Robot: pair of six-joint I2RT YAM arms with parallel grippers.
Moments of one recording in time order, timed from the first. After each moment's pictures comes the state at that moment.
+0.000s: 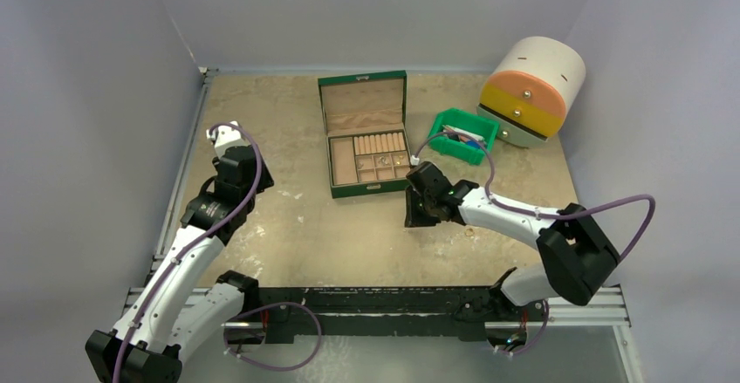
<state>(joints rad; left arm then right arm) -0.33 0.83 0.80 -0.59 -0.50 -0.49 0.73 1.42 0.77 -0.44 0.04 0.64</state>
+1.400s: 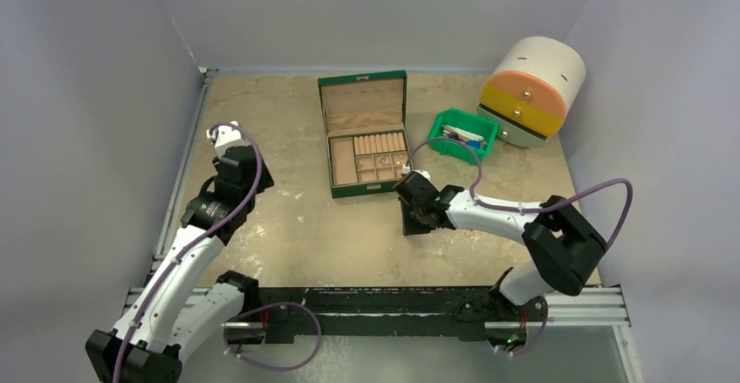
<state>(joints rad) -0.33 0.83 0.80 -0.59 -0.50 -0.49 0.82 1.49 0.77 -0.44 0.12 0.69</state>
